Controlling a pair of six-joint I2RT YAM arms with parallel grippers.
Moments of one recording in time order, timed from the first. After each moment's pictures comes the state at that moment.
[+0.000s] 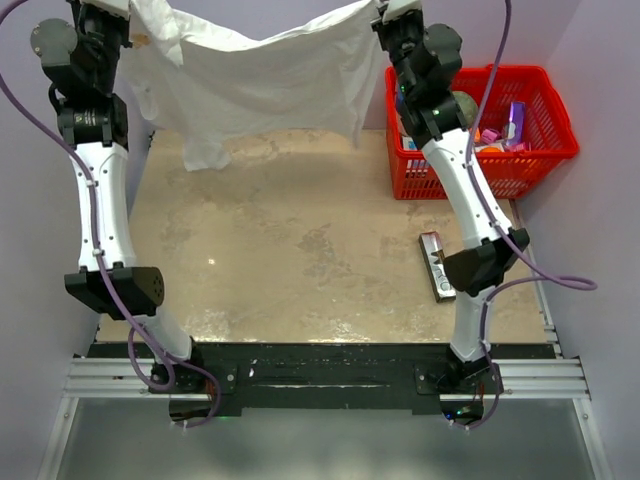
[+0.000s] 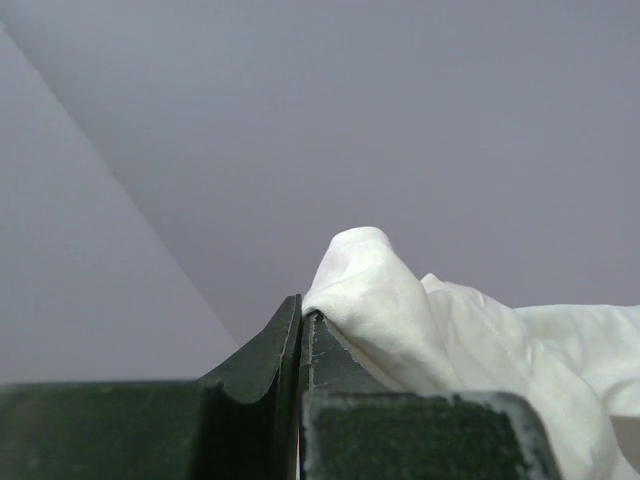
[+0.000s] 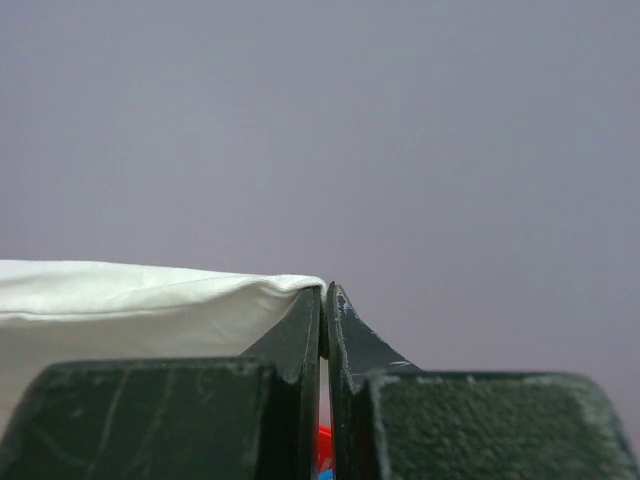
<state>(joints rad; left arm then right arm) 0.15 1.75 2.22 -0.02 0.23 0.40 0.41 2.01 2.42 0.03 0.14 -0.47</state>
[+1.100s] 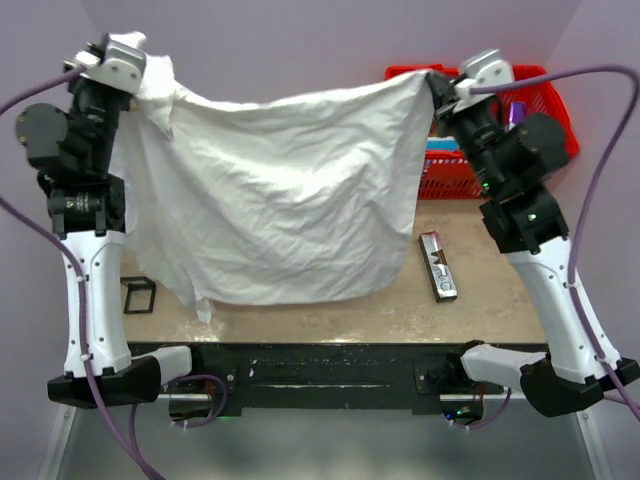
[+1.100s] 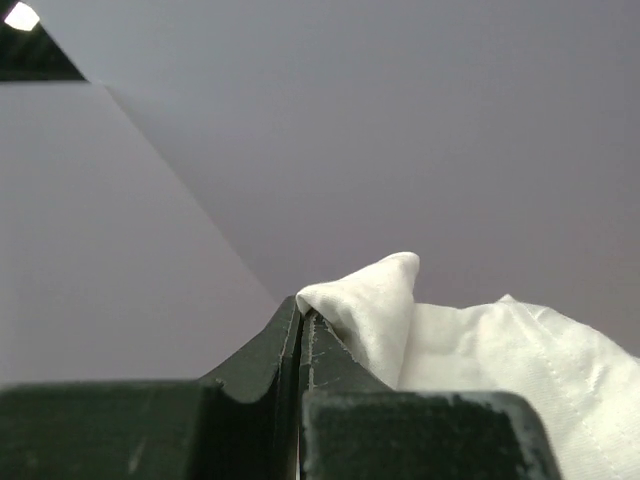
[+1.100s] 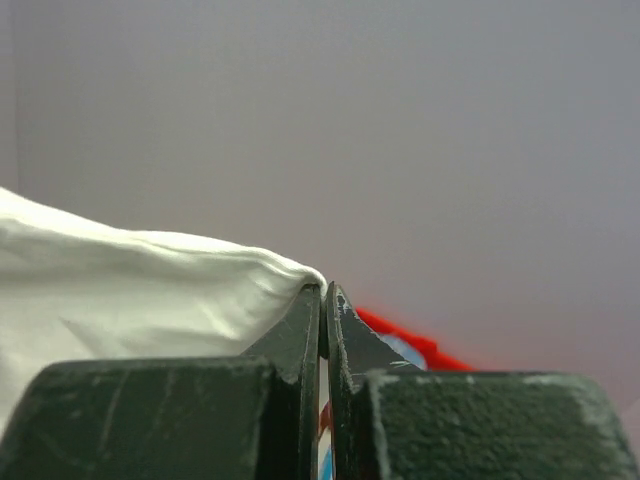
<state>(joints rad) 0.11 1.23 1.75 0.00 0.21 0.57 0.42 1.21 1.71 -0.13 0.00 -0.35</state>
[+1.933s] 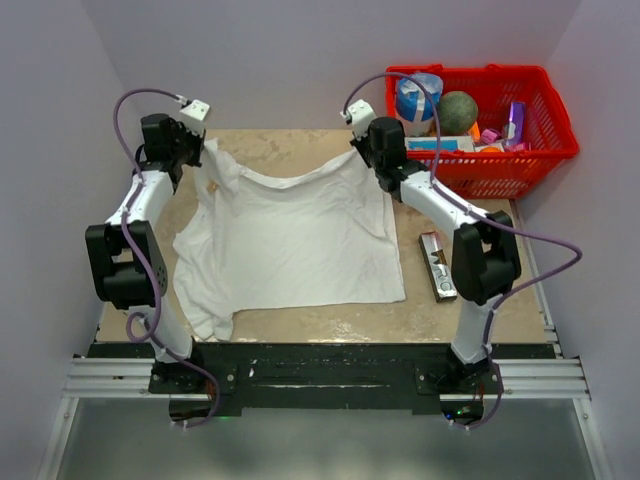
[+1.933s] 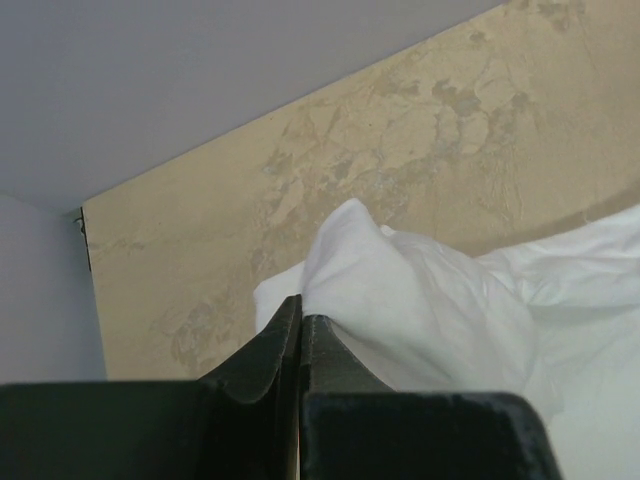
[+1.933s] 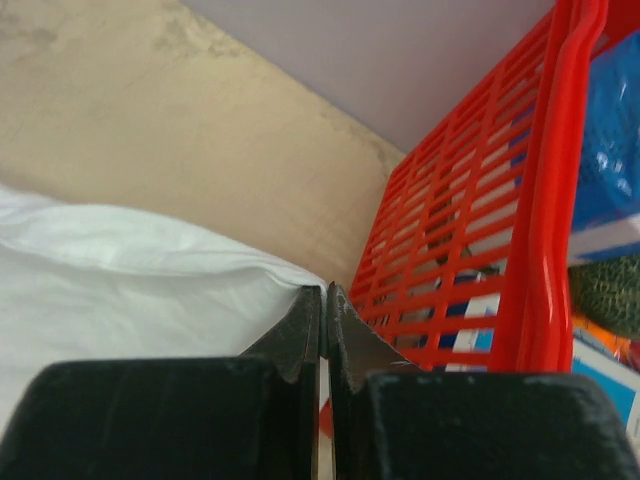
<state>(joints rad) 0.11 1.80 1.42 -0.03 0.31 0.39 0.42 1.89 1.52 0.00 0.22 -0.38</state>
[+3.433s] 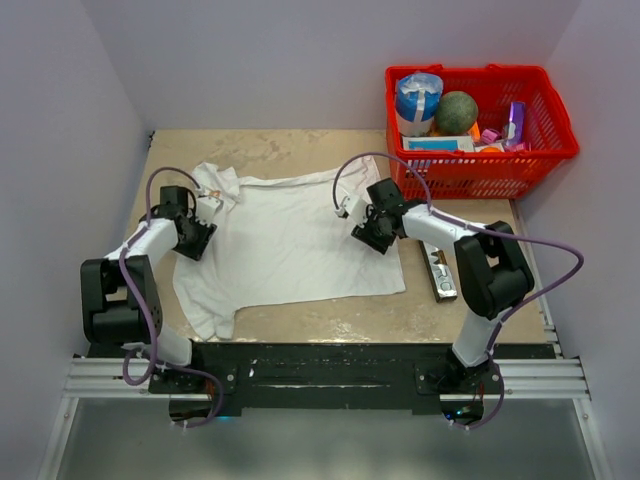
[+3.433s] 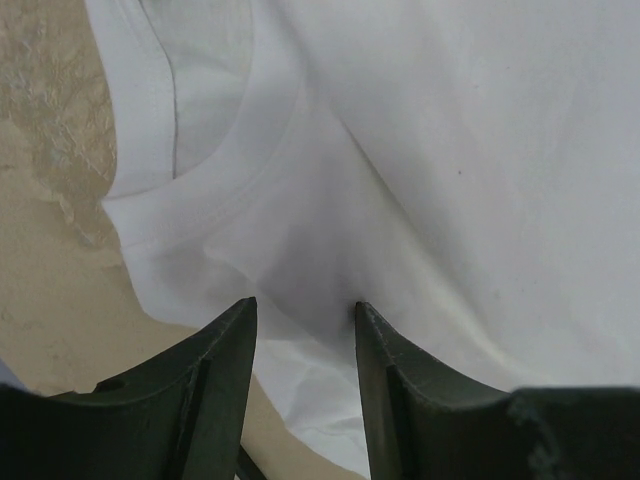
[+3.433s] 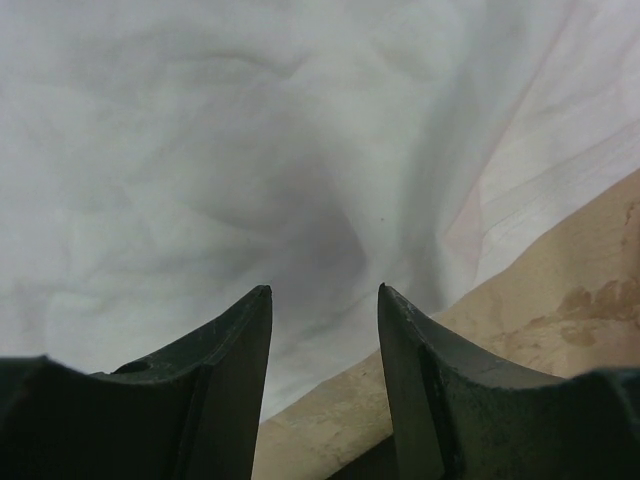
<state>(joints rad) 0.10 1.54 0.92 -0.49 0.04 0.51 0.45 1.80 1.17 -0.44 -0.06 -0.62</state>
